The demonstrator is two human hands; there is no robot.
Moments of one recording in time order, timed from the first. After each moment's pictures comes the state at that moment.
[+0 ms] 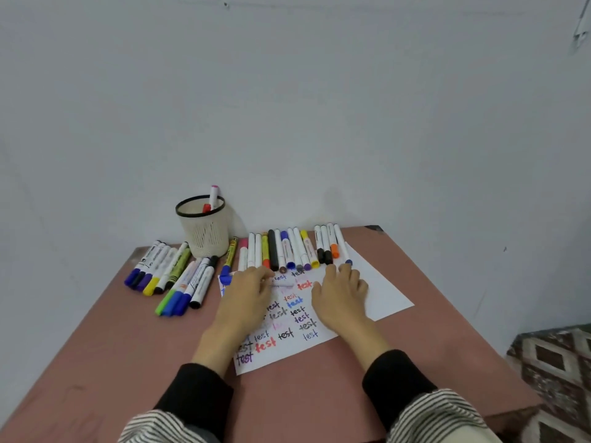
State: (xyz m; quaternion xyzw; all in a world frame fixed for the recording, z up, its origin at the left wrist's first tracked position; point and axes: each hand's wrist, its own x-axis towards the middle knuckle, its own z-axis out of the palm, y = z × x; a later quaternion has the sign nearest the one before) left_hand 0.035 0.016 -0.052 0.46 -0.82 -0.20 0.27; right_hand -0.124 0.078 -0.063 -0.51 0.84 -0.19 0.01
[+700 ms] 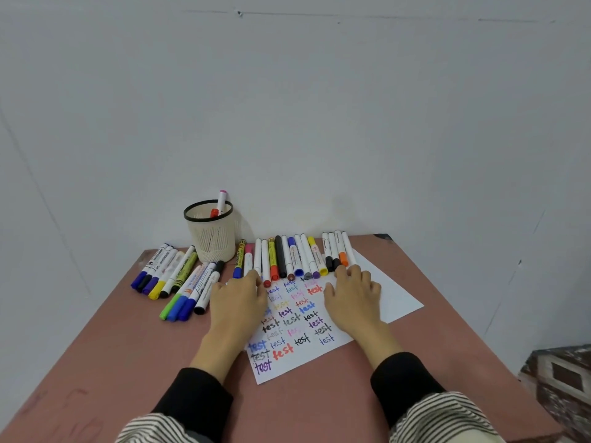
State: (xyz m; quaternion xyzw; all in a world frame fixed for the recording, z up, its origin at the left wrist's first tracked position) left_hand 0.039 0.009 -0.049 0.54 -0.81 -0.01 0.23; right_hand -0.148 0.066 -0.071 -0.53 0.83 -0.19 -0.05
